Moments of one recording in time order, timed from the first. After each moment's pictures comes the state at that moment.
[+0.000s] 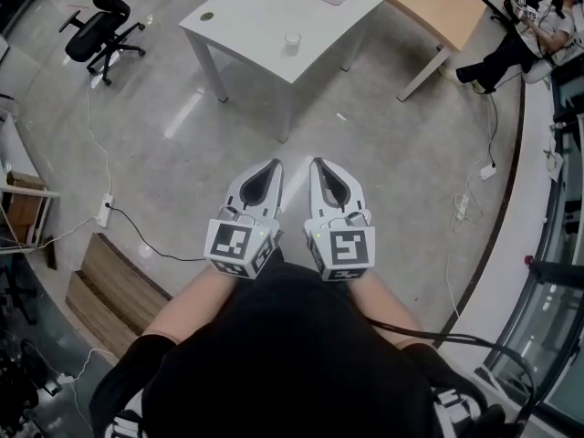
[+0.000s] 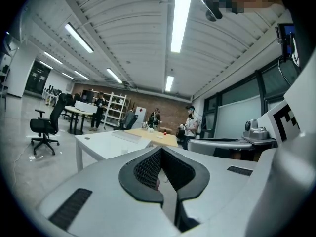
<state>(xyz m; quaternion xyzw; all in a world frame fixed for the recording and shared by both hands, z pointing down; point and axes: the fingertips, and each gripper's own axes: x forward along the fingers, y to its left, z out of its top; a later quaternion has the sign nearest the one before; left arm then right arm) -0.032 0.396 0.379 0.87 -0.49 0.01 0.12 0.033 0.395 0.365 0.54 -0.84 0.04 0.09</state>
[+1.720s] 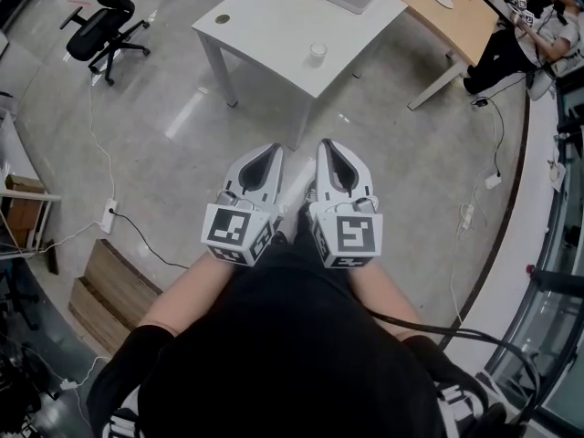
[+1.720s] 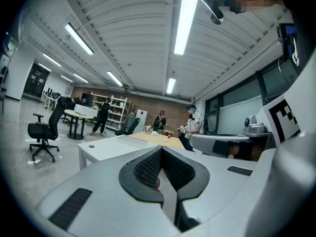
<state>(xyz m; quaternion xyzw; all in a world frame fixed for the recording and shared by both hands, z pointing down) -0.116 0.306 0.378 0.87 -0.49 0.00 0.10 -0.041 0.302 0.356 0.55 -0.83 0.02 0.06</state>
